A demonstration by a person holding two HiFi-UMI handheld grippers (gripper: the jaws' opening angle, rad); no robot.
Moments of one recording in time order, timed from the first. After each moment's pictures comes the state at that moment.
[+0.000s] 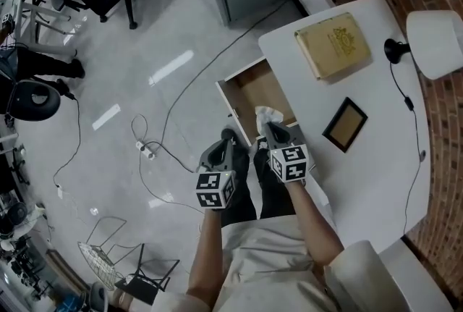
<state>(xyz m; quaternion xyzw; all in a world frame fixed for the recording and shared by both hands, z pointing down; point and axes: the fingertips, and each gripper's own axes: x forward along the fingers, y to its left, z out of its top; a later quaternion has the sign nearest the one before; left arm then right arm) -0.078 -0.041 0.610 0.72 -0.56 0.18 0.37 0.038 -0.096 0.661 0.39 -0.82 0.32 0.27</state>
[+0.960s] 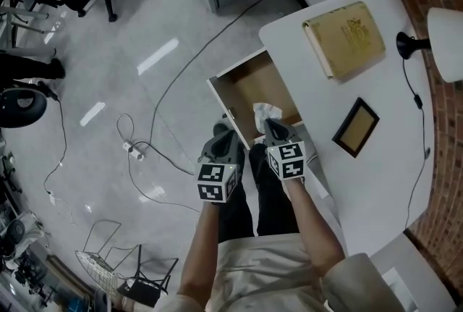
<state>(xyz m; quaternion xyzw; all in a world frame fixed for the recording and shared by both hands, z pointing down) -0.065 -0.081 0.693 0.75 -0.50 0.19 0.39 0.037 -0.110 0.747 0.40 -0.80 0.31 0.33</state>
